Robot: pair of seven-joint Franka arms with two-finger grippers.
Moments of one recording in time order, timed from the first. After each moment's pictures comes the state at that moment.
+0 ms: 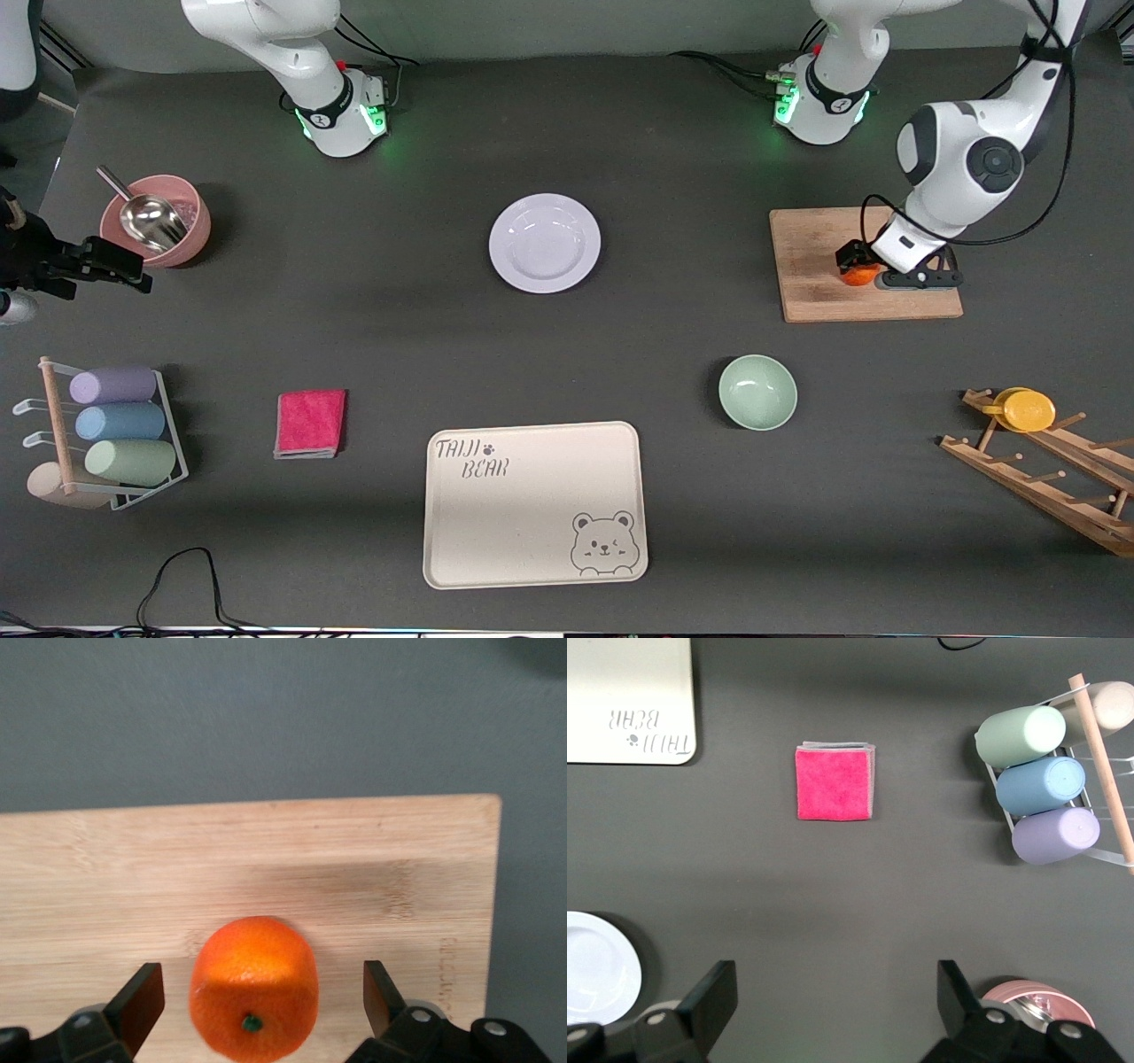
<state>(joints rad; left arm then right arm) 0.09 -0.01 -0.07 -2.70 -0.03 2.65 0.04 0.03 0.06 -0.07 -1.52 0.01 1.55 -0.09</state>
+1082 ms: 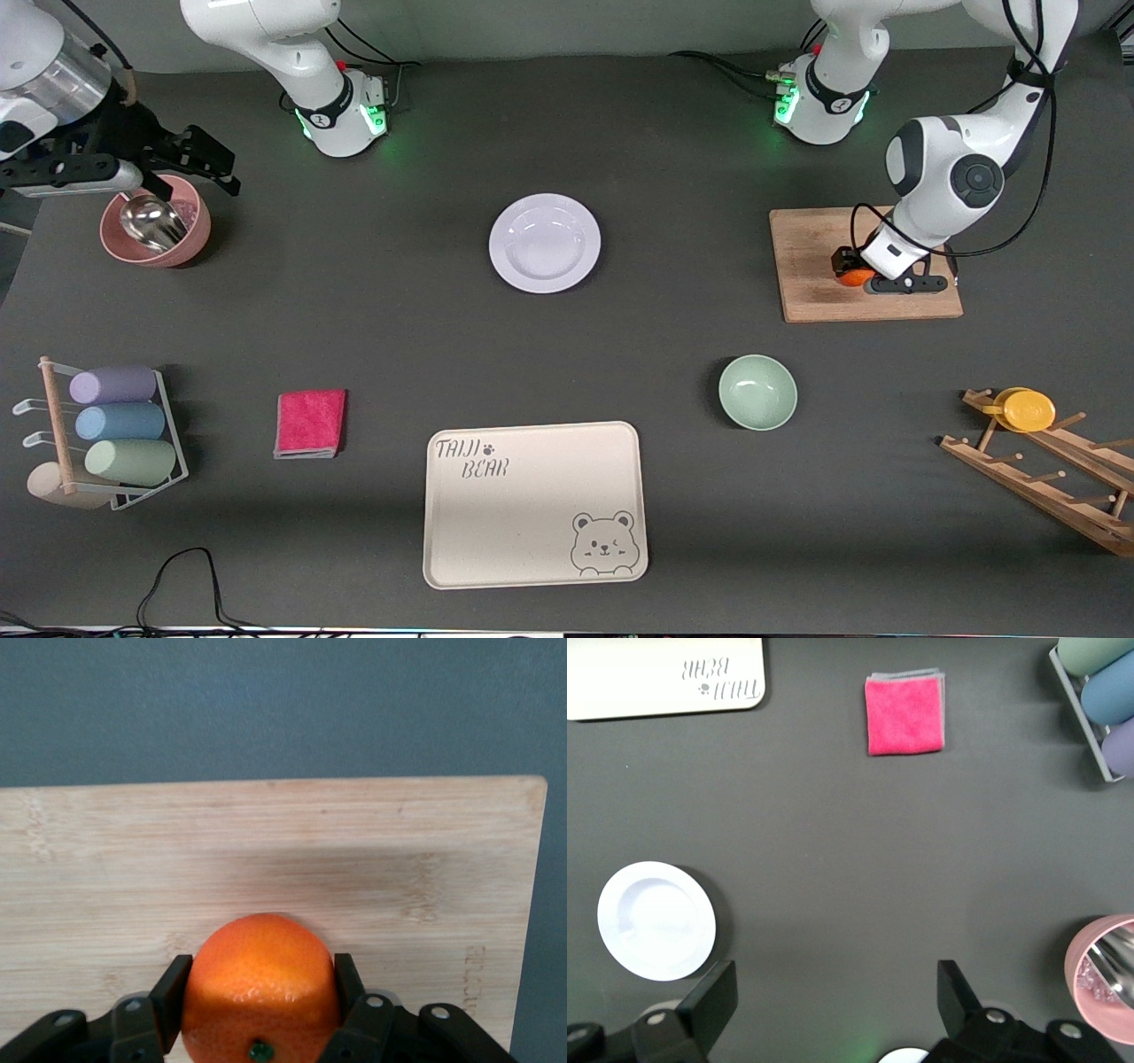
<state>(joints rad) 0.09 0.05 -0.08 -2.69 -0.03 2.67 0.02 0.18 -0.36 -0.05 -2.01 0.05 1.65 0.14</state>
